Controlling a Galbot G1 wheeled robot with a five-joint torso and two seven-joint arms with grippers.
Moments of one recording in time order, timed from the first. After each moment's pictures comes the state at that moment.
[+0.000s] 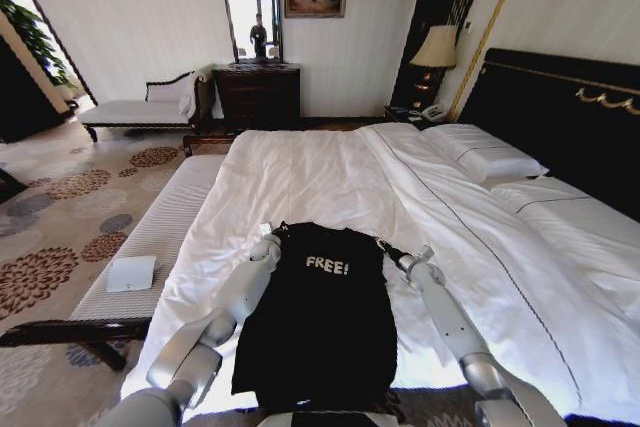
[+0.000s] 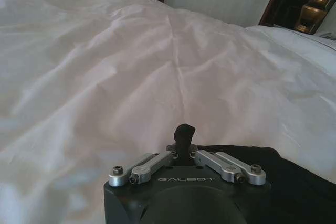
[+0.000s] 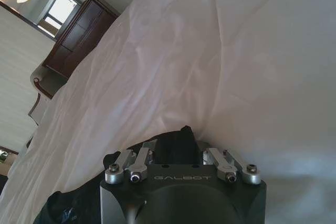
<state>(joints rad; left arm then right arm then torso) 0.45 -1.47 -0.05 -0.80 -0.69 0.17 -0.15 -0.72 1.18 0.39 0.99 1.19 -0.36 -0.09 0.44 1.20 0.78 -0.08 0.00</state>
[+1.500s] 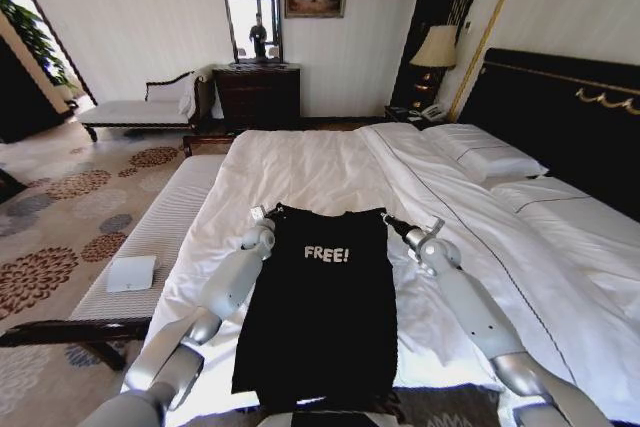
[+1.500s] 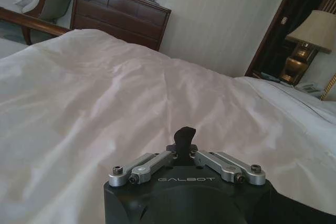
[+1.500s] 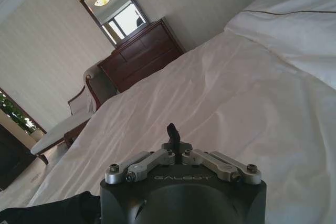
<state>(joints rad) 0.45 -1.34 -0.01 -1.08 -0.85 0.19 -0.25 -0.69 1.00 0.26 1.34 1.19 -0.33 -0.01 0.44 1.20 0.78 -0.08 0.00</state>
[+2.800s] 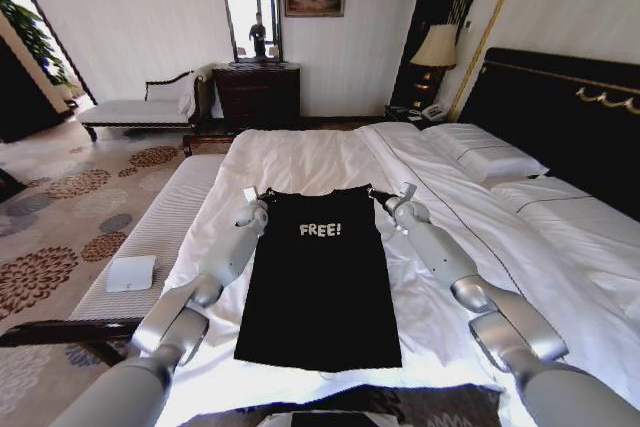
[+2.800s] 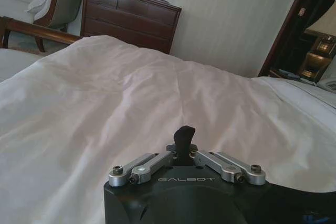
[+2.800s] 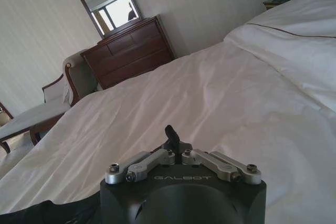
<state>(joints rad) 0.22 -1.42 0.00 -0.74 -0.81 0.18 -0.18 -0.23 1.15 -0.02 0.80 1.06 -0.23 -0.05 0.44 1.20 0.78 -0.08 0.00</state>
